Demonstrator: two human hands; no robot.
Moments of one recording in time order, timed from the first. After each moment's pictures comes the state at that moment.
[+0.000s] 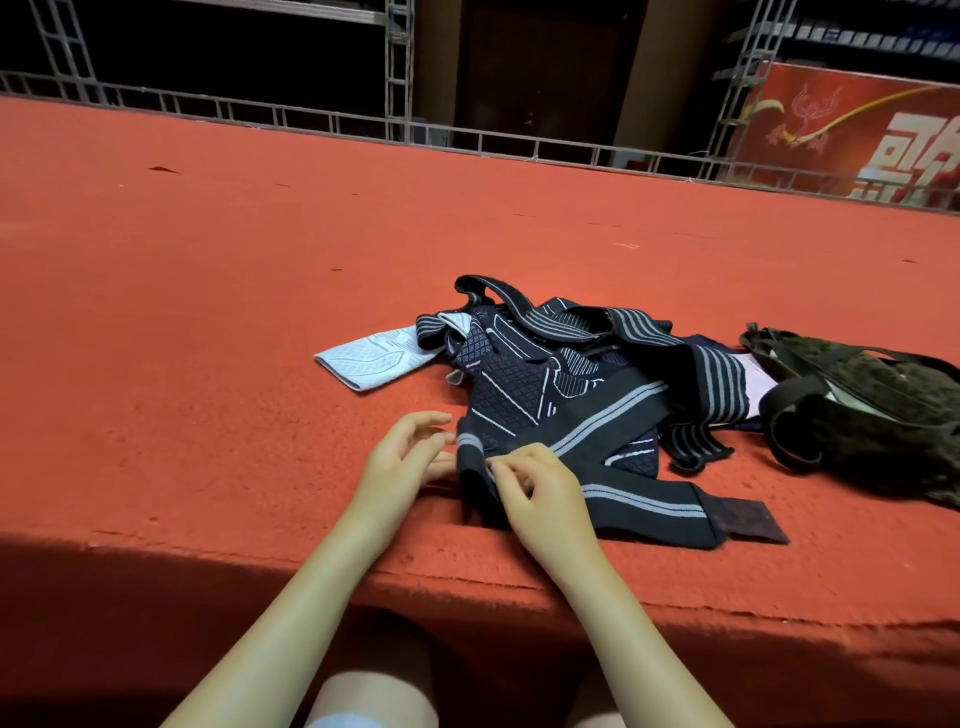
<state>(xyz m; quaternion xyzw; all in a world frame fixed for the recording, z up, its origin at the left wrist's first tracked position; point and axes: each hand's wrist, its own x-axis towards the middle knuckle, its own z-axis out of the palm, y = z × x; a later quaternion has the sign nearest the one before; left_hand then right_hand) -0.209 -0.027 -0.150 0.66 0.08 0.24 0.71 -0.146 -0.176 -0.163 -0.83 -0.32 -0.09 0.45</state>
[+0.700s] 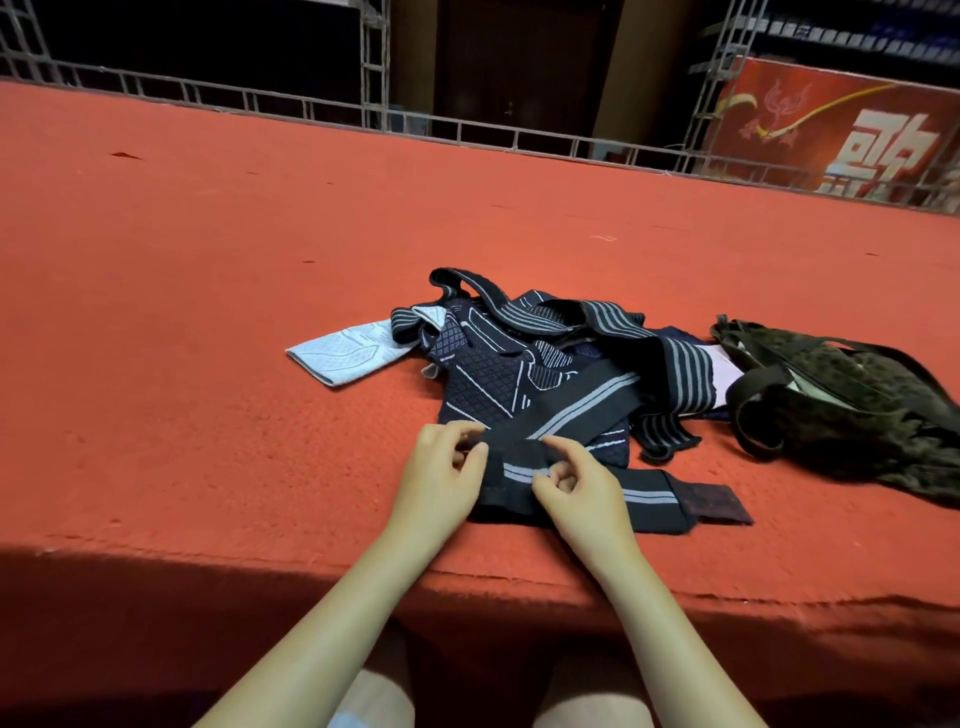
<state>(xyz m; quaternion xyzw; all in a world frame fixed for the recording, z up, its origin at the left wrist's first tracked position) -0.180 -0.075 -0.163 0.84 0.10 0.28 0.46 -0.133 -0.230 -0.155 -0.85 -0.17 -0.04 0.49</state>
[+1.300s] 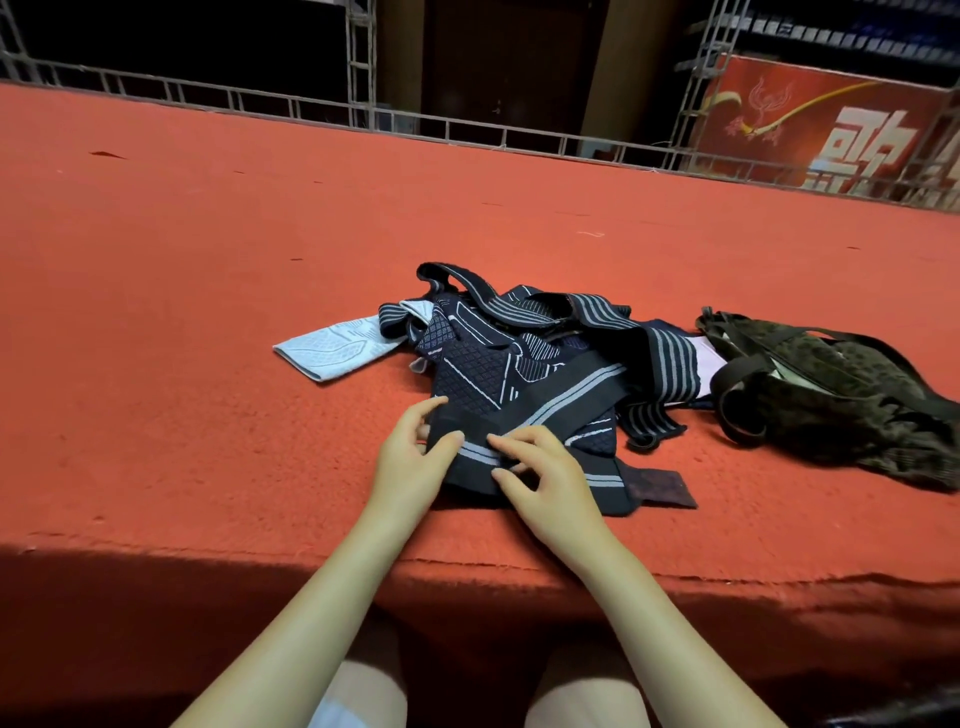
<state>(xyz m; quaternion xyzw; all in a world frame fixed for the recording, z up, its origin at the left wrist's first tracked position) -0.186 -0.068 -0.160 0.69 0.11 0.28 0.66 -0.140 -0.221 -0.157 -0.82 -0.37 -0.09 0.43</state>
